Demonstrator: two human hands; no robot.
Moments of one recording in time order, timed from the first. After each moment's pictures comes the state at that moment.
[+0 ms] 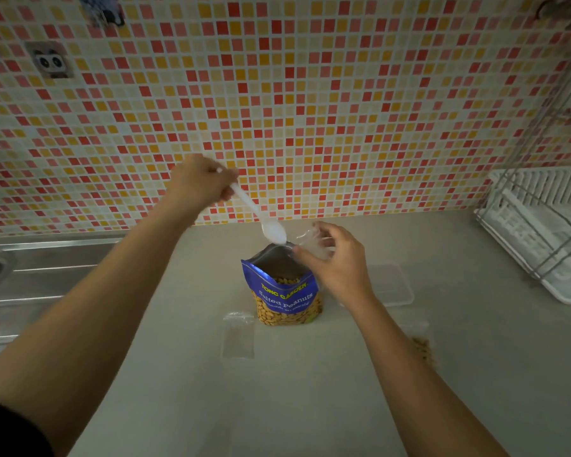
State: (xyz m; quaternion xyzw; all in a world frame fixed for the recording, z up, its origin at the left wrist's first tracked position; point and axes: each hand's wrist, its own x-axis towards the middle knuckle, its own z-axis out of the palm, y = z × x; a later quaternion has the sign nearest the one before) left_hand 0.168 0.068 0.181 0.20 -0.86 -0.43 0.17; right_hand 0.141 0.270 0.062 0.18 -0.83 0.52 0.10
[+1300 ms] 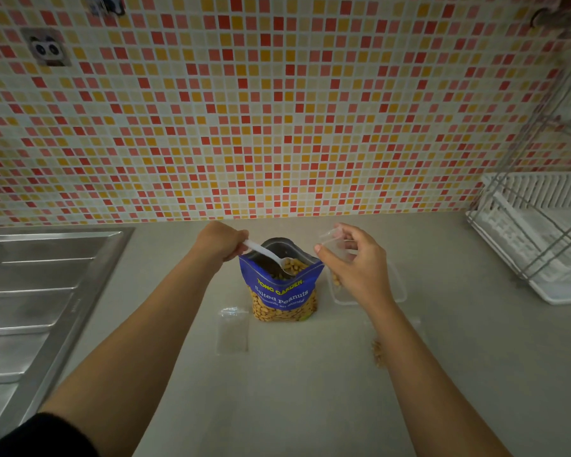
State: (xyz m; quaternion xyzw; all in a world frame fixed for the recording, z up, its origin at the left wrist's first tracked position) left_hand 0.154 0.072 0.077 0.36 -0.76 -0.54 0.00; right_hand 0.147 0.302 0.064 0.13 -0.84 0.53 0.09
